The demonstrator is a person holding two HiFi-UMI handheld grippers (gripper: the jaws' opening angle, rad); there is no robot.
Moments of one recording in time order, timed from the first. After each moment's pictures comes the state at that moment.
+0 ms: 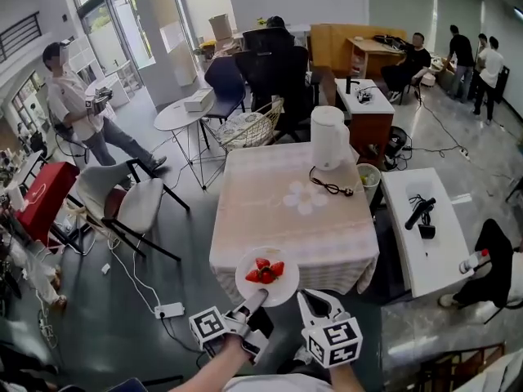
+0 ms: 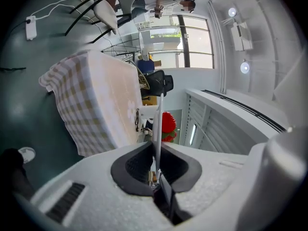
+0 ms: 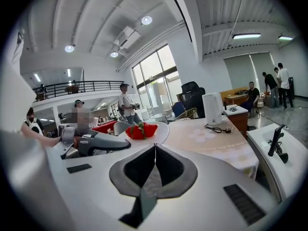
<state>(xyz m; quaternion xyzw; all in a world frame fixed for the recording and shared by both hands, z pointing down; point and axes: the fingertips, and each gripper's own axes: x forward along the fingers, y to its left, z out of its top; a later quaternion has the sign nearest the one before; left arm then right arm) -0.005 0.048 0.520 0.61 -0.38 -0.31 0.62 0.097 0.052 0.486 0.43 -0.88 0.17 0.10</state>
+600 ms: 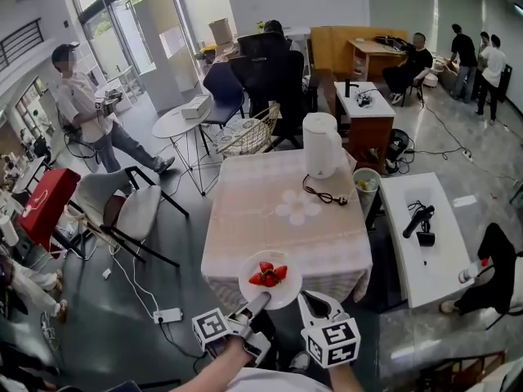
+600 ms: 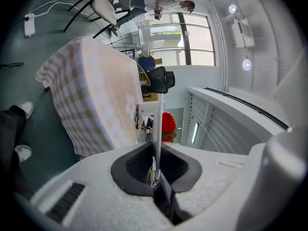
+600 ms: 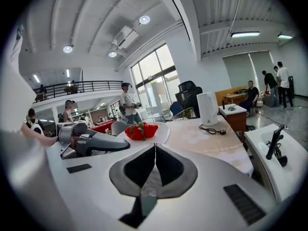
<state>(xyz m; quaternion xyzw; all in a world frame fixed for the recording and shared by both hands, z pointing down) 0.043 0.017 0.524 0.61 -0.38 -0.30 0.63 0.140 0.016 0.495 0.43 -0.88 0.18 0.10</state>
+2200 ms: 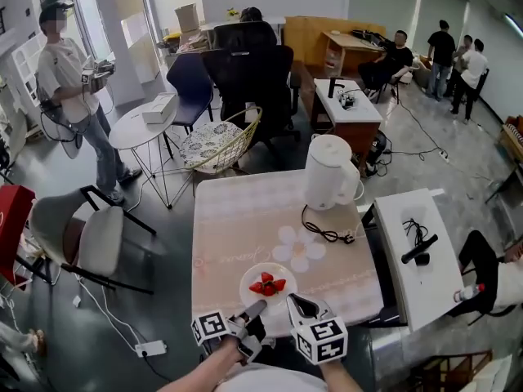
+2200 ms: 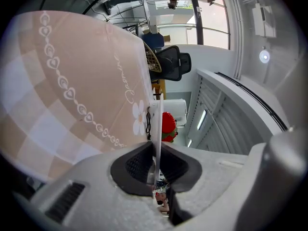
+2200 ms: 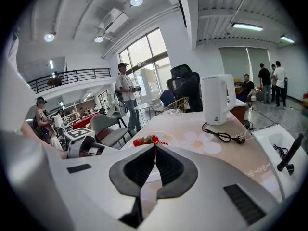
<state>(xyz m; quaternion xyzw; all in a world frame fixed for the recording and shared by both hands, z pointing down) -0.025 -0.198 0.623 0.62 -0.31 -0.20 0.69 0.051 -0.203 0.545 0.47 -0.84 0.22 0.17</state>
